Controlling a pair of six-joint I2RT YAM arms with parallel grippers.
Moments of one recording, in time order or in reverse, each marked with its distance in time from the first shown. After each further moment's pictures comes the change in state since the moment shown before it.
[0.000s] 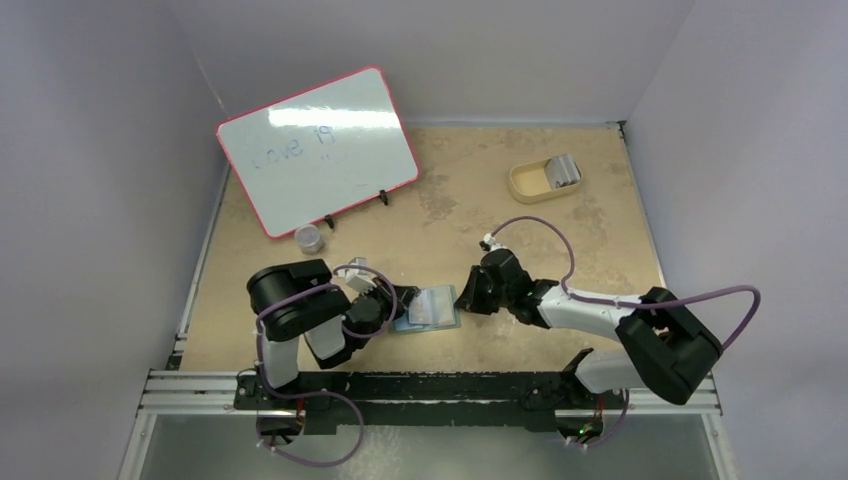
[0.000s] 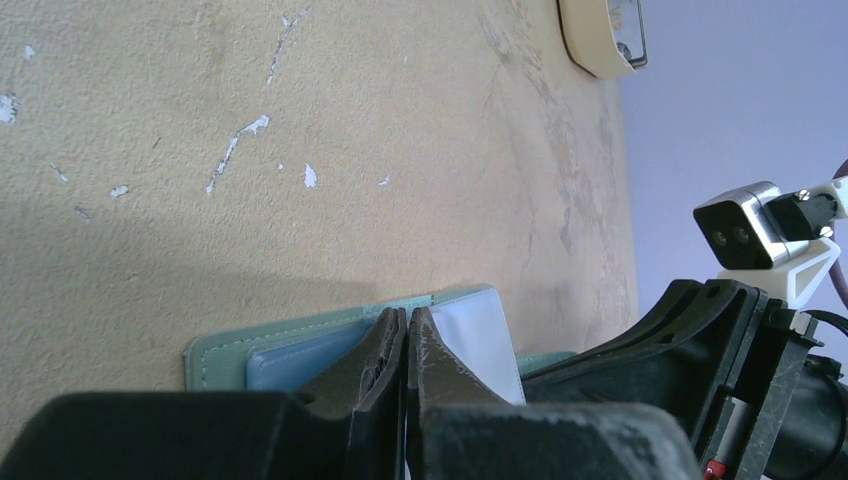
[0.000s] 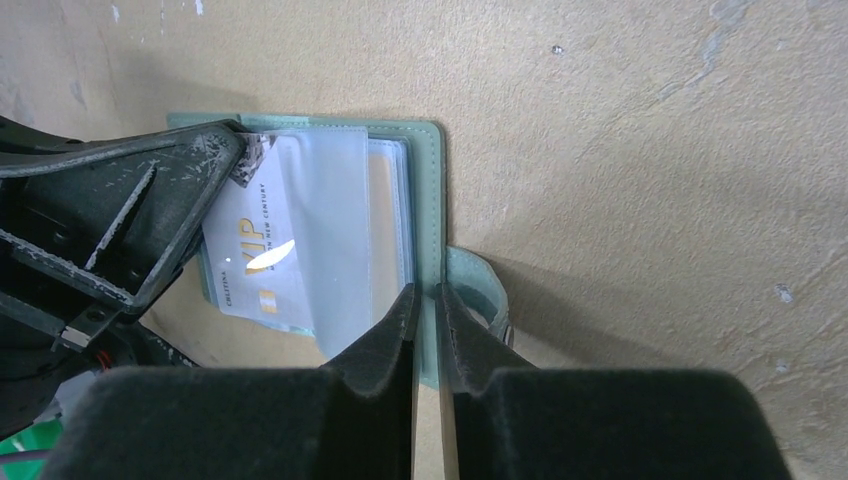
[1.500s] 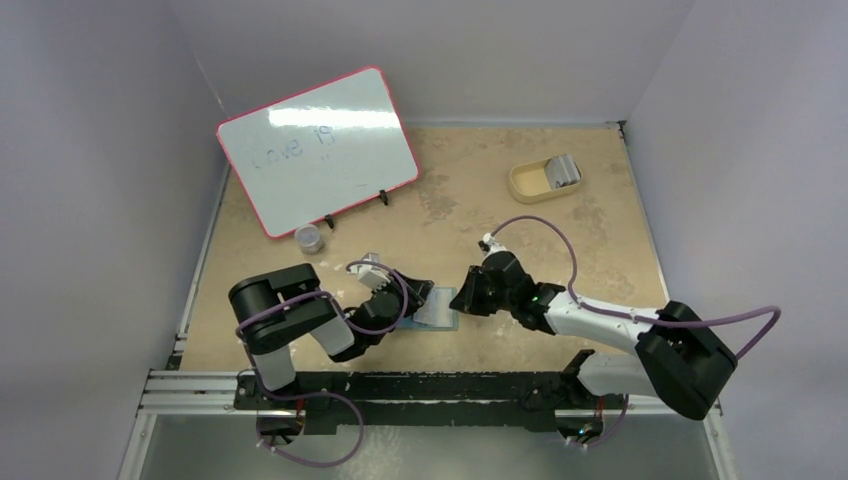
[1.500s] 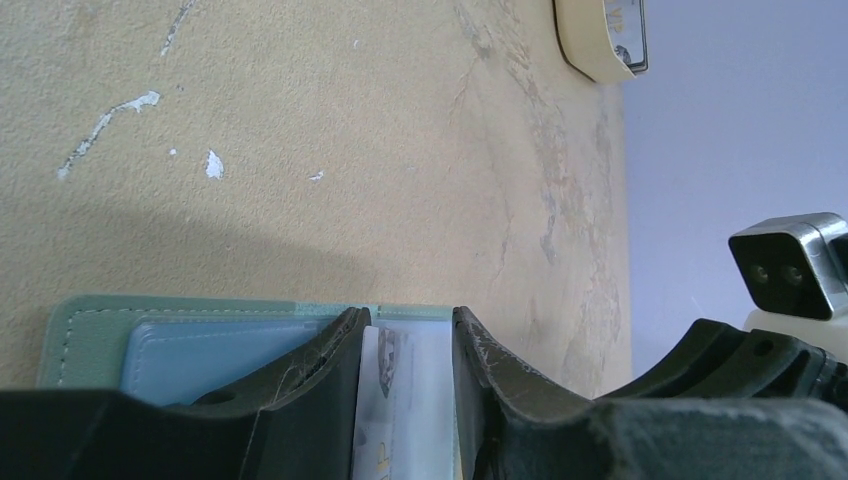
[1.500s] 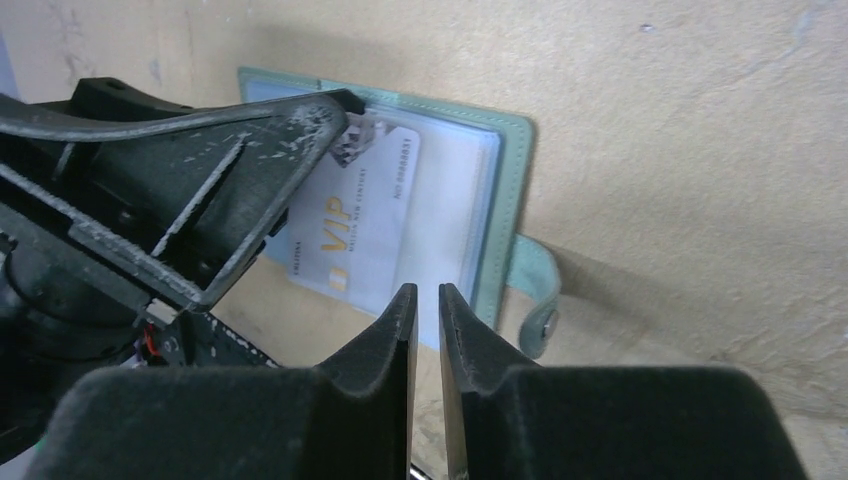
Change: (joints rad) left arm -0.071 -0.111 0.127 -0.298 -0.064 -0.071; right arm 0.039 -0.101 -0.012 -0.021 0.004 0.026
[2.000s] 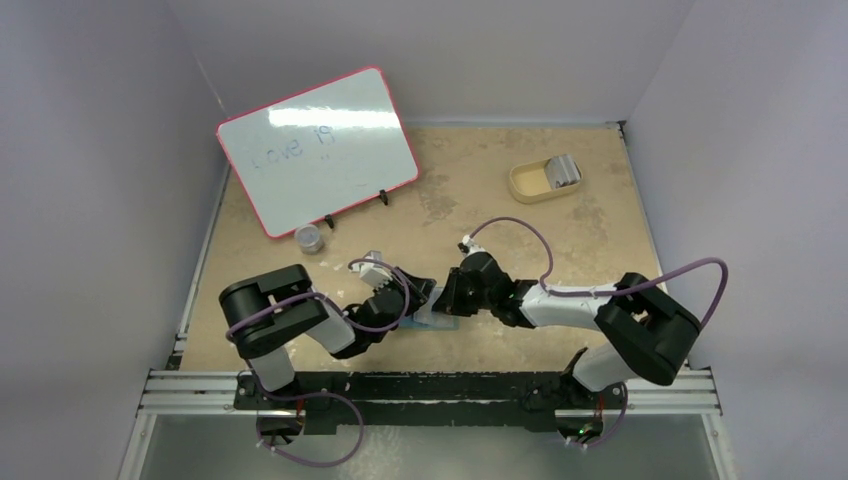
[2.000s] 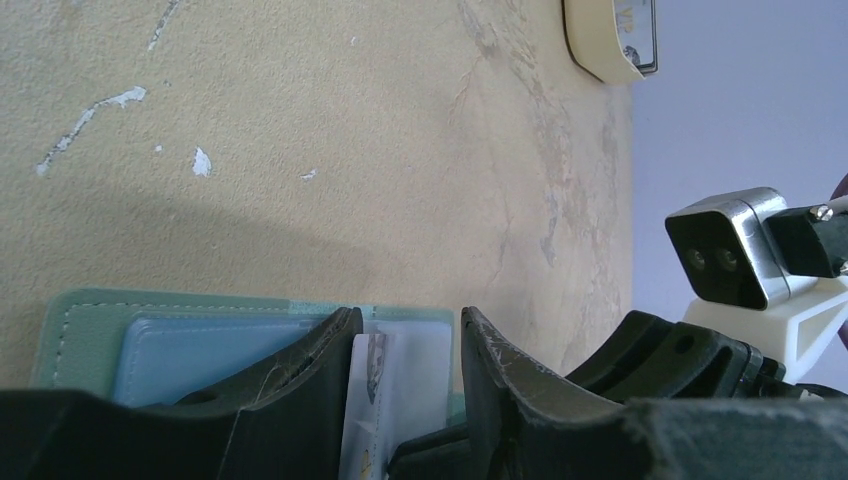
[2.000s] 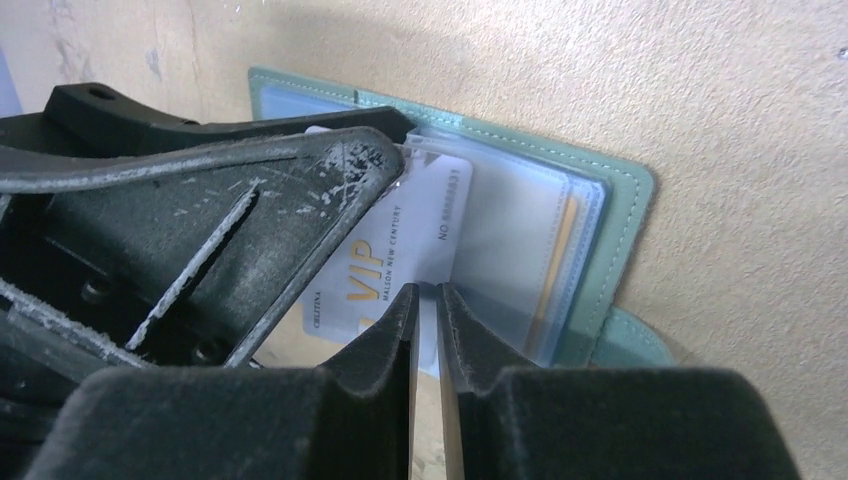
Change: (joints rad) left arm -0.002 -0.042 0.034 -0.114 -0.001 -0.029; right arm 0.079 0.217 0.069 0.135 -0.002 0.051
